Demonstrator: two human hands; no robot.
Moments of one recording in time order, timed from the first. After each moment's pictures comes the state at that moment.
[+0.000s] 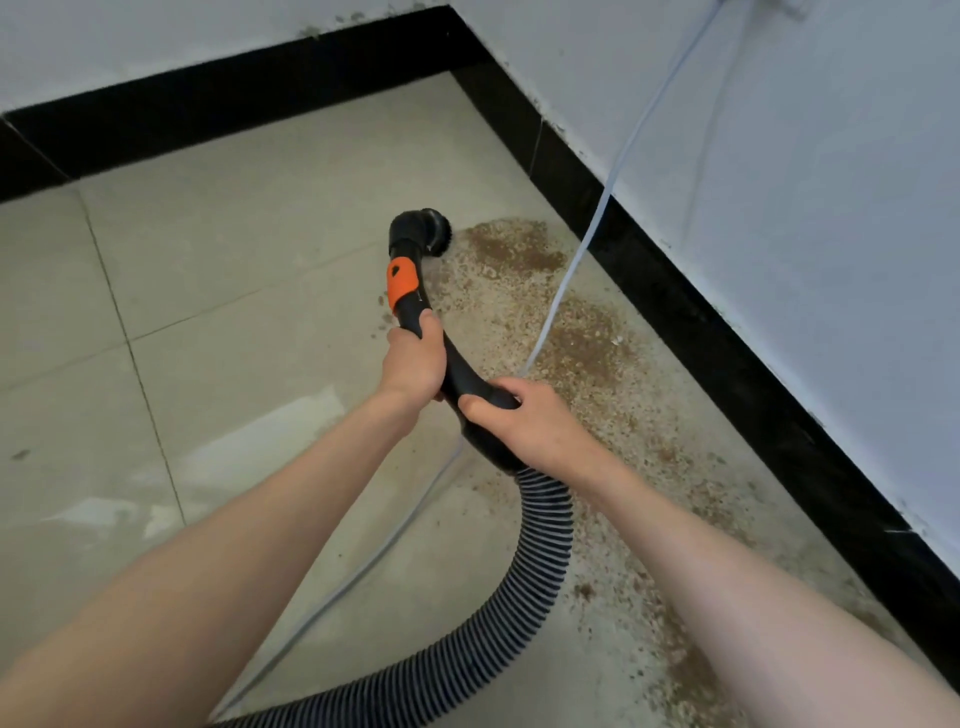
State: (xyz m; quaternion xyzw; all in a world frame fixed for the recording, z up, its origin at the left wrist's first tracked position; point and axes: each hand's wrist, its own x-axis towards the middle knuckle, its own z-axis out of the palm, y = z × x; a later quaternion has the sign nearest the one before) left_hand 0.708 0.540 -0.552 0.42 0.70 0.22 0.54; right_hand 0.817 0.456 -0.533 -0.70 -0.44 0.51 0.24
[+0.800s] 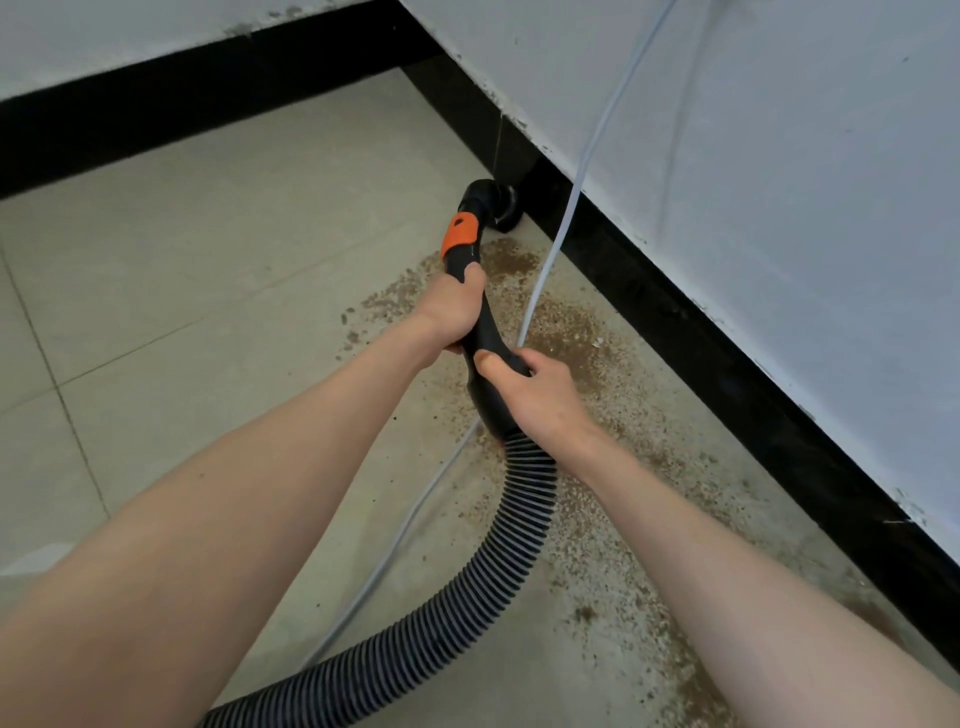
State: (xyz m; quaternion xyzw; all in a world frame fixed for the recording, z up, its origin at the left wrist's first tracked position) left_hand 0.767 0.602 -0.551 0.55 0.60 0.13 0.57; right_hand 0.834 0.486 -0.537 -0.75 -0.32 0.48 0.33
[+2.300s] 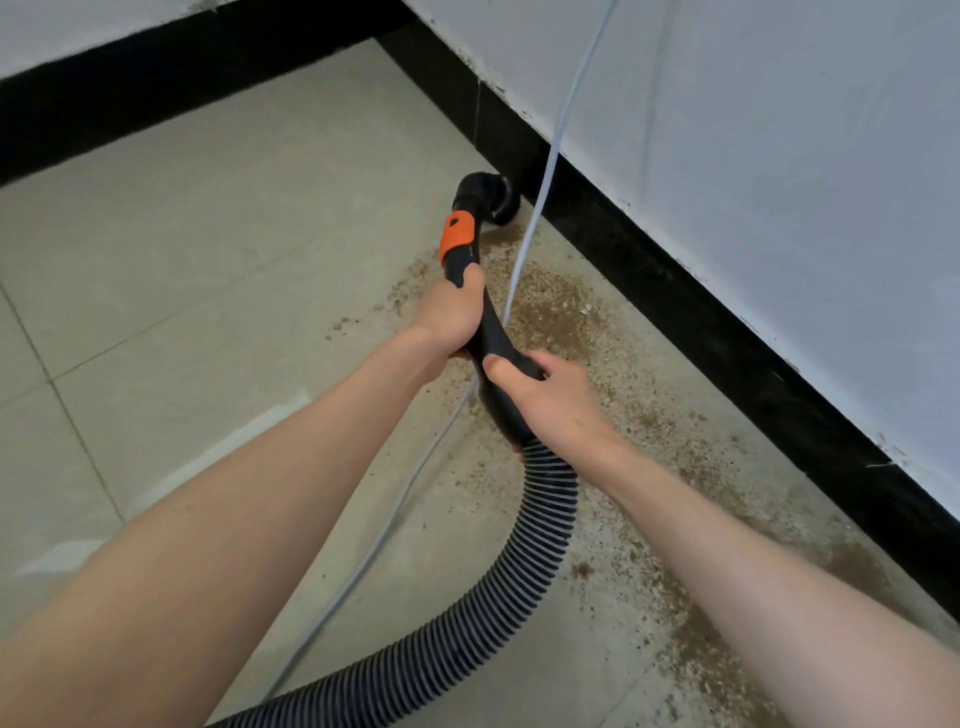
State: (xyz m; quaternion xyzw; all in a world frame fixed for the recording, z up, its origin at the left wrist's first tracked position) left_hand 0.768 0.571 -0.566 0.50 0.59 0.14 0.62; right_hand 0.837 0.447 -0.534 -0.76 -0.30 0.47 0.33
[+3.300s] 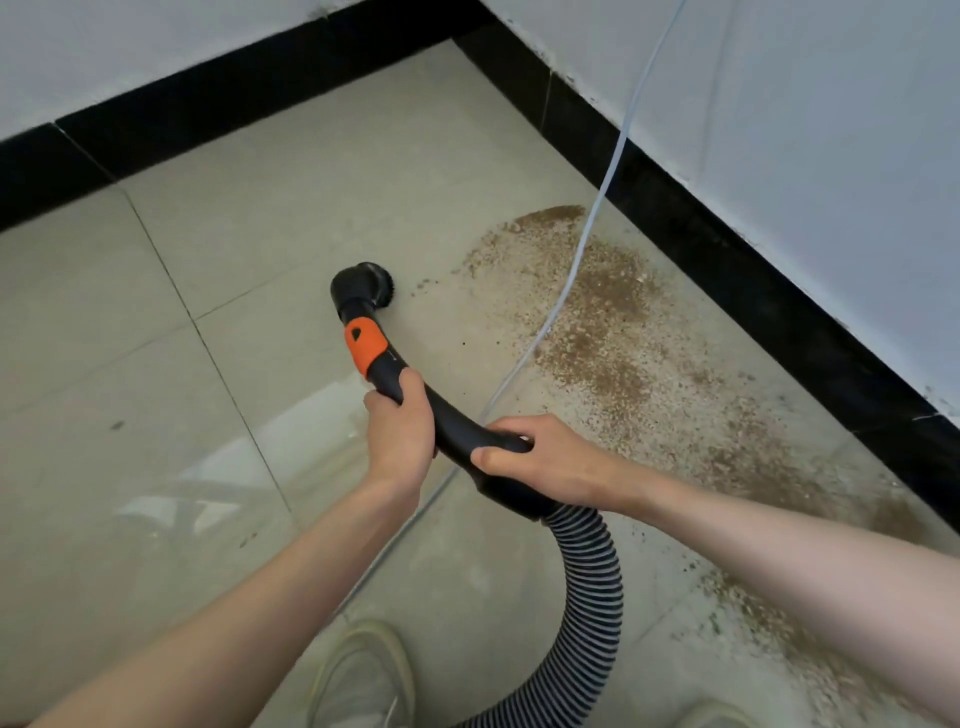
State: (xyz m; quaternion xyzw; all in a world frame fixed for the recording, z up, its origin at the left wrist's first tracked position) left_hand 0.621 0.436 -0.540 0.33 0.72 0.27 0.54; right_hand 0.759 0.378 -0.525 -0.62 -0.47 0.60 0.18
